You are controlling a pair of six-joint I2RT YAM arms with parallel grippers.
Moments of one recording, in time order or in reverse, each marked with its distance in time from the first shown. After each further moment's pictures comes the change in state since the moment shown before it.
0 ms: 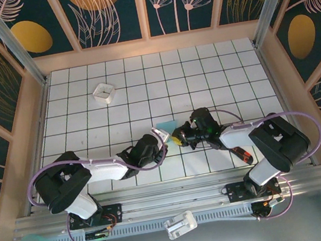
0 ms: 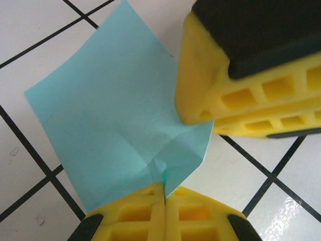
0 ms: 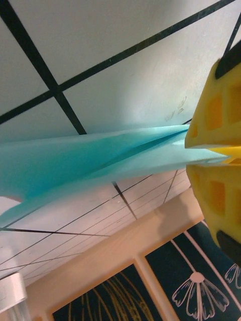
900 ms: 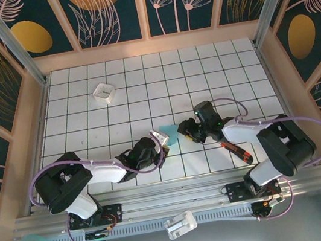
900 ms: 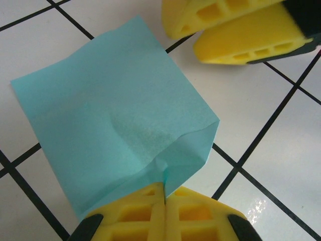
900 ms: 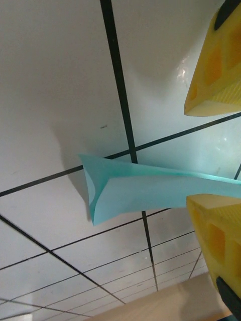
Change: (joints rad) left arm 0.000 -0.001 -0.056 0.100 0.093 -0.058; right arm -0.072 -0.033 0.107 -0.347 0.130 -0.418
